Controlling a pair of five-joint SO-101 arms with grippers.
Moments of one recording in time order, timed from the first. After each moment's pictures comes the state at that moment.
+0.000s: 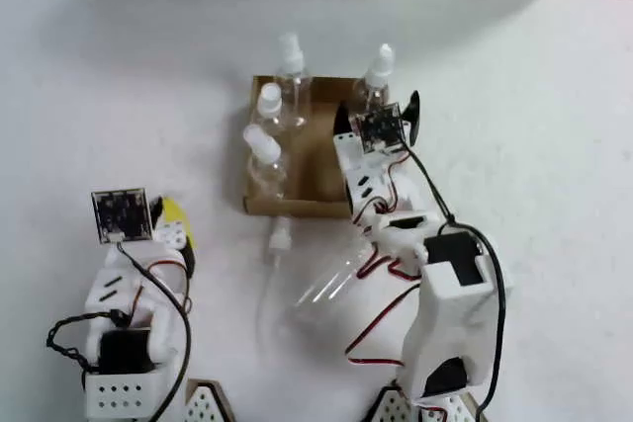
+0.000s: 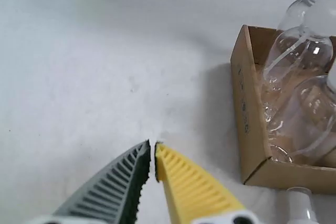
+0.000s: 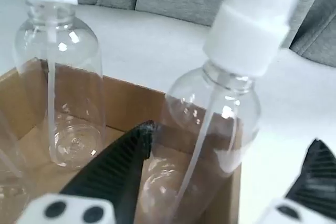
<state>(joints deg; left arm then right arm) -8.0 -104.0 97.1 45.9 6.5 -13.0 21.1 48.7 -50.3 9.9</state>
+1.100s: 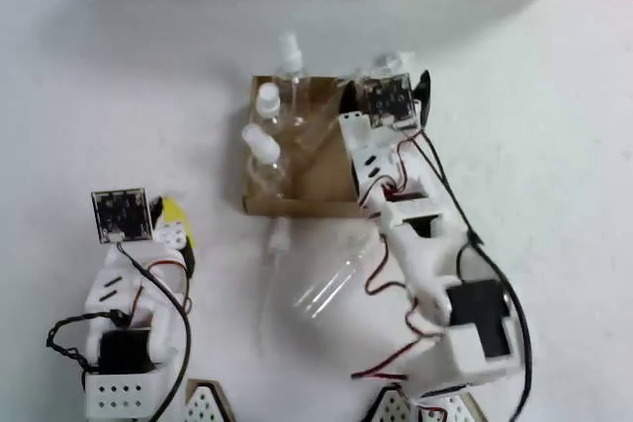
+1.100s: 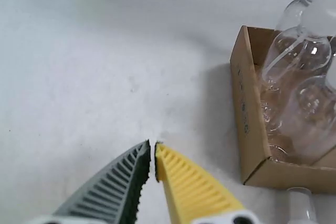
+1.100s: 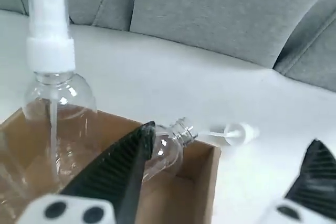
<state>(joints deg) -8.0 -104.0 97.1 45.9 6.5 -12.6 0.8 48.9 -27.4 9.8</state>
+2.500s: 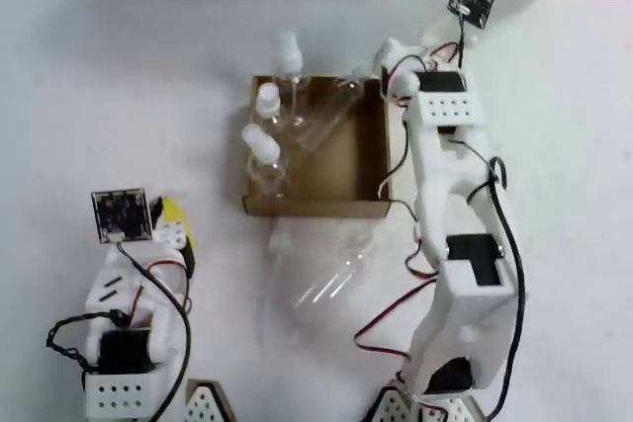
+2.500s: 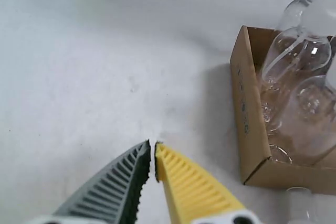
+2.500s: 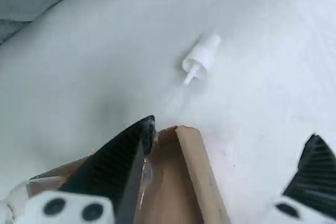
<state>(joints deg) -8.0 -104.0 97.1 45.9 6.5 -5.7 21.1 -11.3 42.4 -28.5</state>
